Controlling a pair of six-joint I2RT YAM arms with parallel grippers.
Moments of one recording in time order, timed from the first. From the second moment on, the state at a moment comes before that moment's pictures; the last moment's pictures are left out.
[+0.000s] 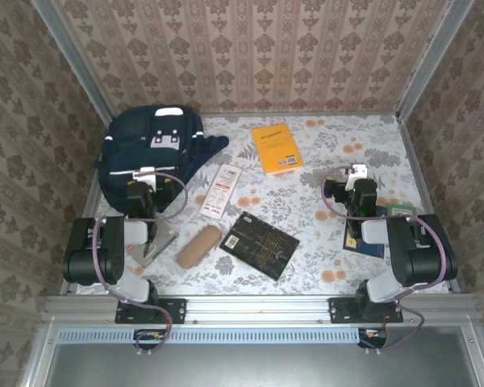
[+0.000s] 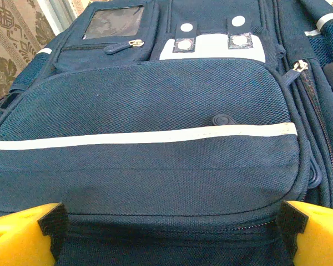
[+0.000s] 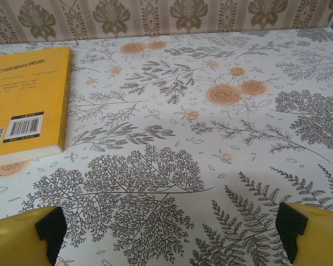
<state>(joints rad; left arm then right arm) -0.03 1.54 0.40 0.78 -0.11 0.07 0.00 1.53 0.39 0.77 0.07 0.05</state>
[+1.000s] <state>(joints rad) -0.03 1.53 0.40 0.75 -0.09 0.07 0.00 1.53 0.39 0.77 0.07 0.05</state>
